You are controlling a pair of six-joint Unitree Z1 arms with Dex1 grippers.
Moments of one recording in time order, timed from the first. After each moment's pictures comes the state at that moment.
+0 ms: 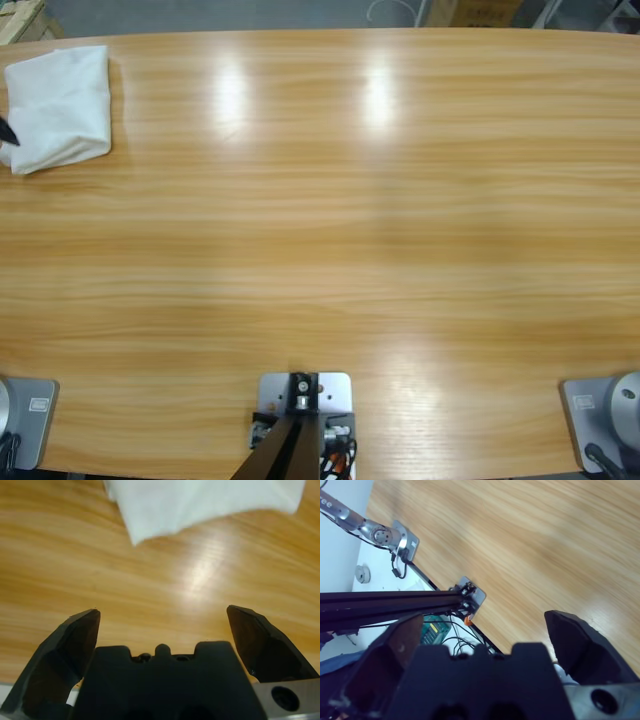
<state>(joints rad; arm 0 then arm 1) 0.14 1.86 -1.49 1.21 -0.04 -0.17 0.41 1.31 -1.53 1.33 0.59 0.02</state>
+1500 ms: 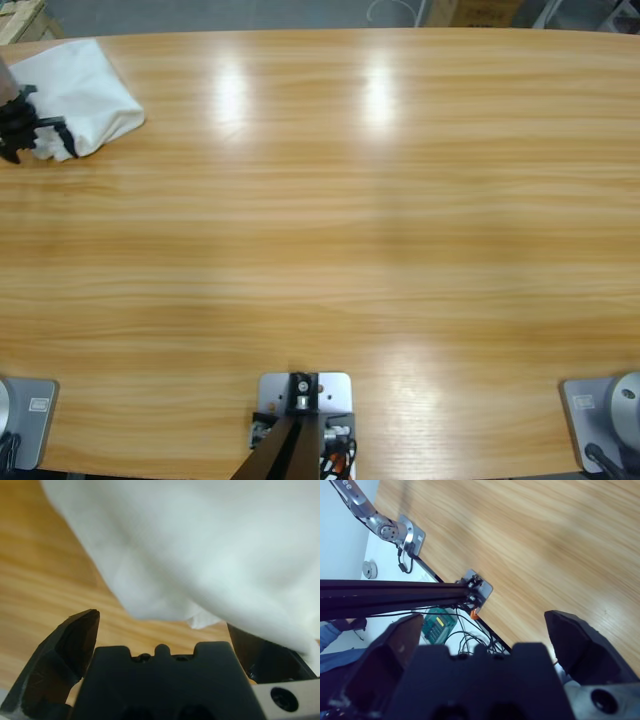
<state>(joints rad) 0.01 2.23 -1.67 1.11 0.17 -0.28 0.42 1.27 -1.51 1.35 0.61 0.04</state>
